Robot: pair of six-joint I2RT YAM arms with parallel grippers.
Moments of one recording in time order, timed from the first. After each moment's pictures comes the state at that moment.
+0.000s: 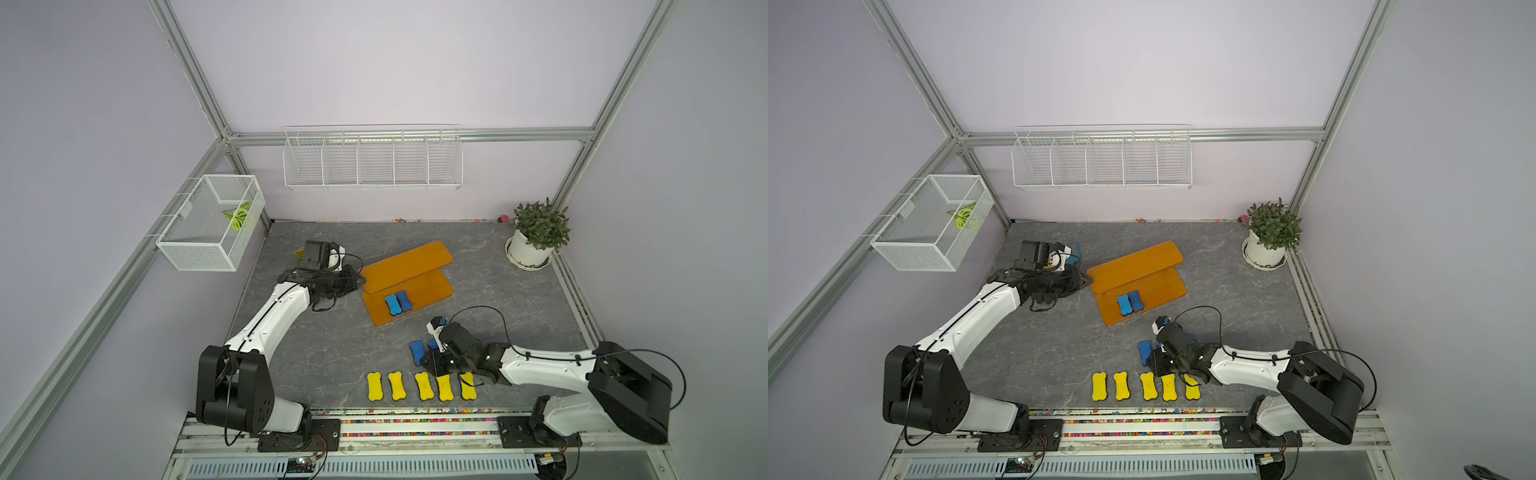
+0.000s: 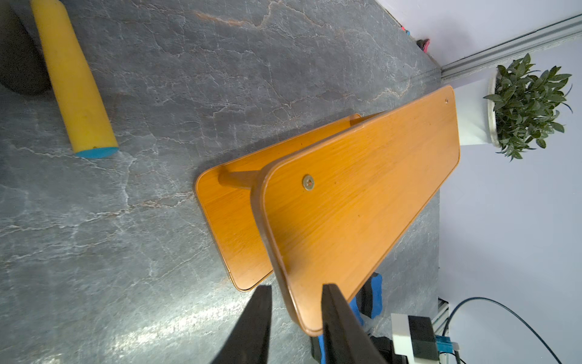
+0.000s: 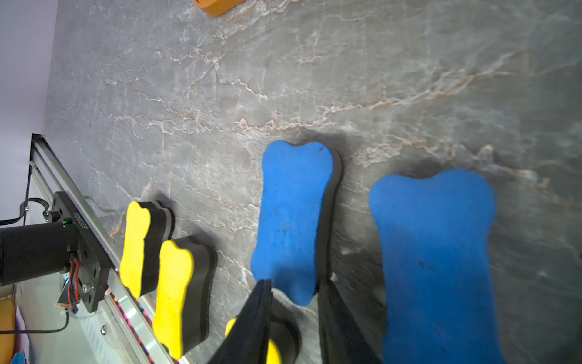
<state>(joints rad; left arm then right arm) -0.25 1.44 1.09 -0.53 0.48 -0.52 0.96 1.39 0.51 -0.01 -0.14 0.72</state>
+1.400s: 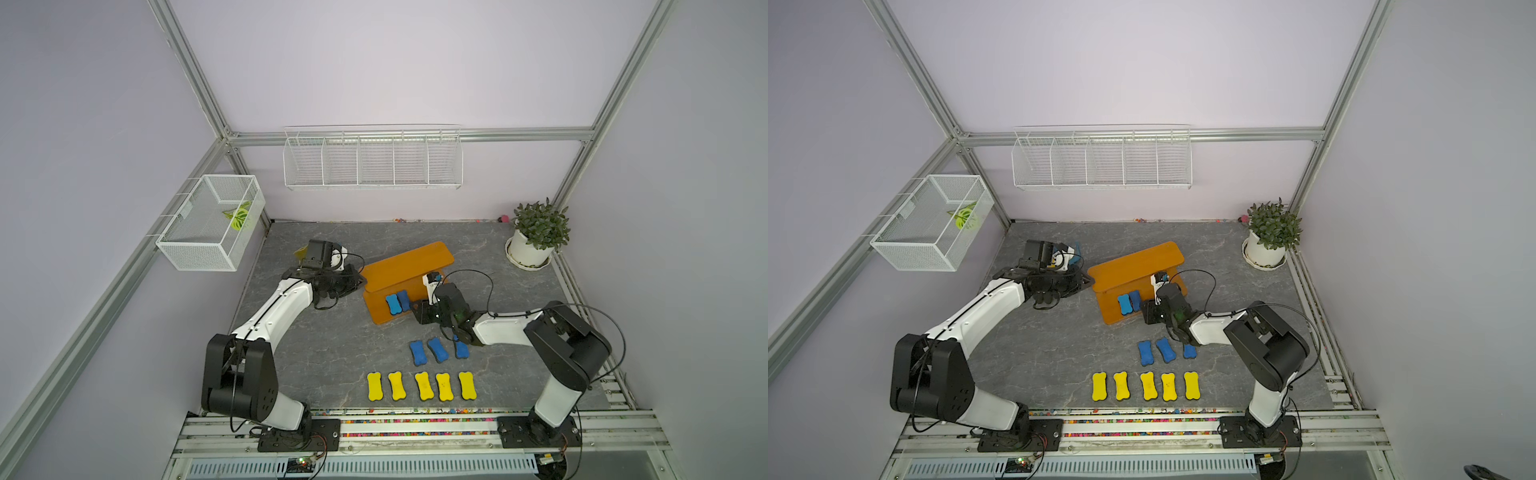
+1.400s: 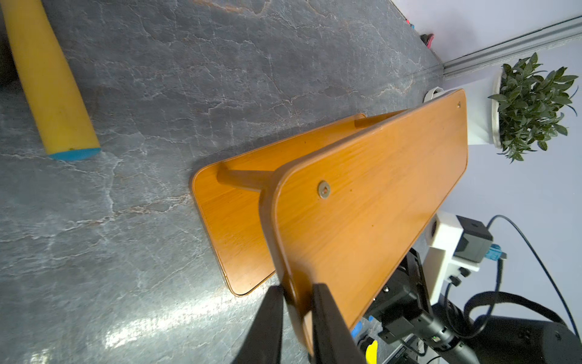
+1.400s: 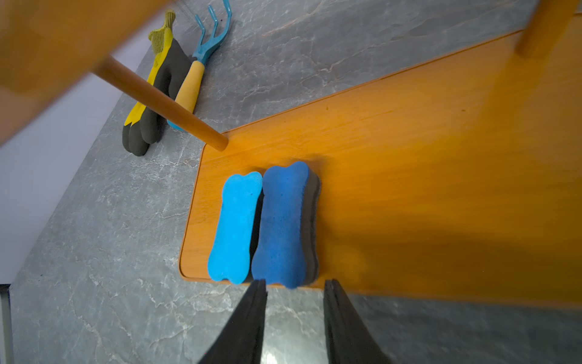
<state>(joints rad) -0.24 1.50 1.10 -0.51 0.51 -0.53 0.70 1.79 0.77 0.42 -0.09 0.53</state>
